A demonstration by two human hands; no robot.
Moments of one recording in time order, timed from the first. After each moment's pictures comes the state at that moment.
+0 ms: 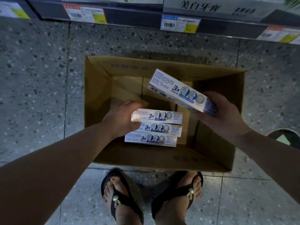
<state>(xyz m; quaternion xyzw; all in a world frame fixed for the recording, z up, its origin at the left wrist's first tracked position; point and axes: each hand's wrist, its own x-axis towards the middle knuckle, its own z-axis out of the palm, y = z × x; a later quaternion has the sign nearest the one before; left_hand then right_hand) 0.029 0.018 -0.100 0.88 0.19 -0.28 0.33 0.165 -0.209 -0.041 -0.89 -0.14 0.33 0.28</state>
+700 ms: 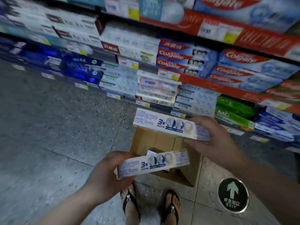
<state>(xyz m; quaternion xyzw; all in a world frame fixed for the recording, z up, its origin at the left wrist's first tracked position) -0.088 0.017 0.315 0.85 0.28 0.01 0.45 0.156 -0.141 0.355 -0.81 -0.38 0.29 0.34</state>
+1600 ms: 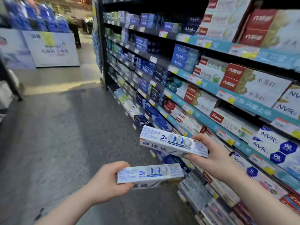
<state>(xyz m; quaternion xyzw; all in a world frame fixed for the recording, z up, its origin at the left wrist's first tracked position) -0.379 0.074 0.713 0.76 0.48 0.29 0.34 -0.088 0.068 0.797 -0.61 -0.70 0.22 0.31</state>
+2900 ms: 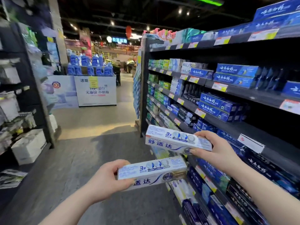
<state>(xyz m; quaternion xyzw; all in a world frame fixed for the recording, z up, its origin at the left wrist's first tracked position) -0.681 0.720 0.820 0.67 0.58 0.36 0.28 -0.381 0.786 0.892 -0.51 -0.75 0.23 0.34</state>
